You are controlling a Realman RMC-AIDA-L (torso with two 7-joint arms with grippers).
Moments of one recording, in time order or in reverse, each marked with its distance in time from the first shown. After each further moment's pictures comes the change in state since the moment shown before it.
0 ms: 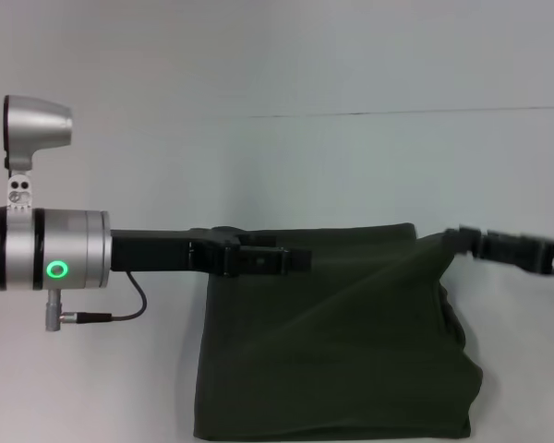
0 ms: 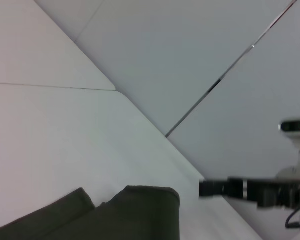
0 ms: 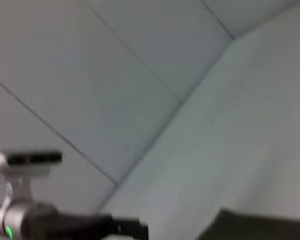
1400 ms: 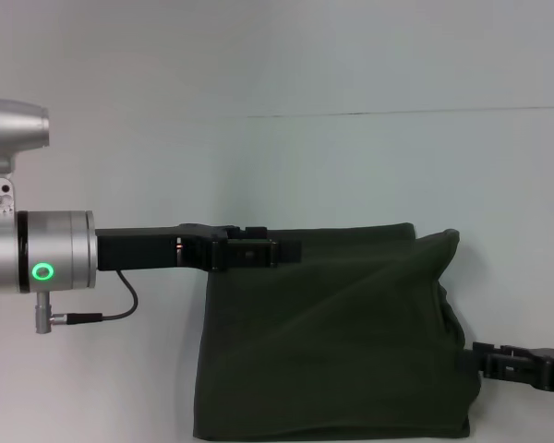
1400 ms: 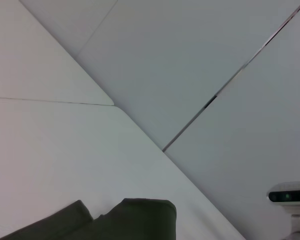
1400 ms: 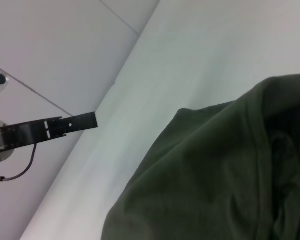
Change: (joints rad) left arm 0.014 -0.004 -0.060 0.002 0.000 0.030 0.025; right arm -0.130 0.029 -0.009 0.017 -0.155 0.019 -0.027
